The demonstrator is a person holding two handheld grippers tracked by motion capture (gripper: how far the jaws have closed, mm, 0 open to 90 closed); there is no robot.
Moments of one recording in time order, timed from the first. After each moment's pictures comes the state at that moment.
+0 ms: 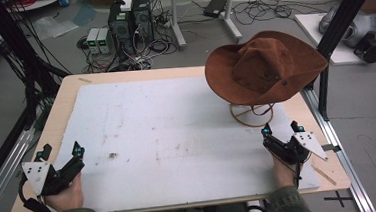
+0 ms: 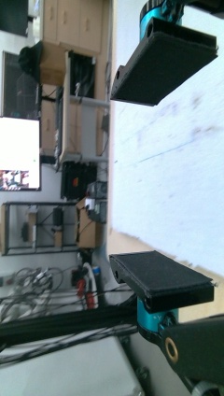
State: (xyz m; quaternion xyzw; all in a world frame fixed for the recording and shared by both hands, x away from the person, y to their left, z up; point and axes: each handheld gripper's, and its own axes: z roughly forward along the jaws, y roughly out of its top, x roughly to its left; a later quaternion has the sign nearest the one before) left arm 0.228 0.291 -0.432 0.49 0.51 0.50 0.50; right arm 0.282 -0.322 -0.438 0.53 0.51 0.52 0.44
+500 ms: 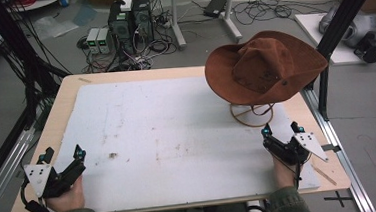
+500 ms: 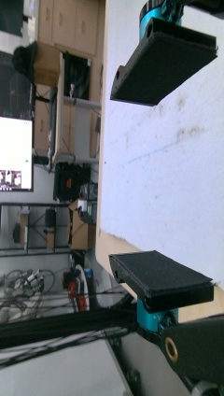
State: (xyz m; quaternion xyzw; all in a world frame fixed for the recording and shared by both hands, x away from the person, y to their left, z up) left arm 0.227 0.292 -0.440 0.48 0.52 0.49 0.51; right arm 0.280 -0.321 -0.438 0.53 0.51 0.52 0.44
